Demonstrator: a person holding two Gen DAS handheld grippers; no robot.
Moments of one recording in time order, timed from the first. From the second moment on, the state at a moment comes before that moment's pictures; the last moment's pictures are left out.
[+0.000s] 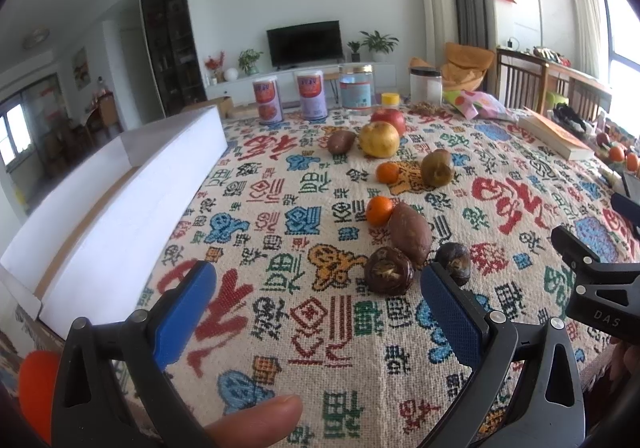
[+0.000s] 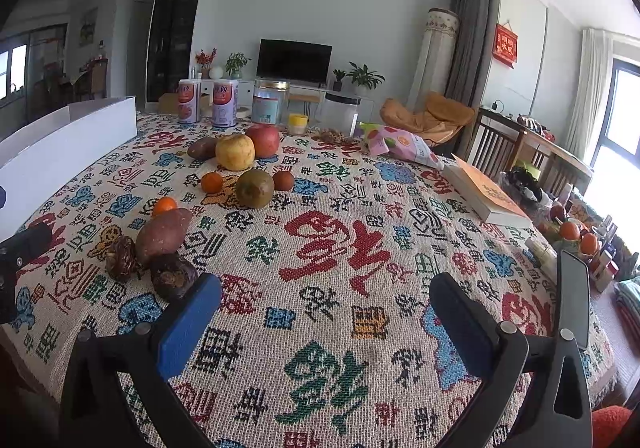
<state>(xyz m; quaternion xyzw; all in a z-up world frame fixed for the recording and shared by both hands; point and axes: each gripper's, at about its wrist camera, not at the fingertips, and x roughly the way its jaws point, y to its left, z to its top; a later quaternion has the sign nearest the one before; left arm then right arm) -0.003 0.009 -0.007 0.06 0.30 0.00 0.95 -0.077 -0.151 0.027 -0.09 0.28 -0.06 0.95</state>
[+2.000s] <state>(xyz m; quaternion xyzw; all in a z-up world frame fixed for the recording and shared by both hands) 0.000 0.013 -0.013 0.06 0.30 0.00 0.95 -0.074 -0.148 0.023 -0.08 0.28 -0.05 0.96</state>
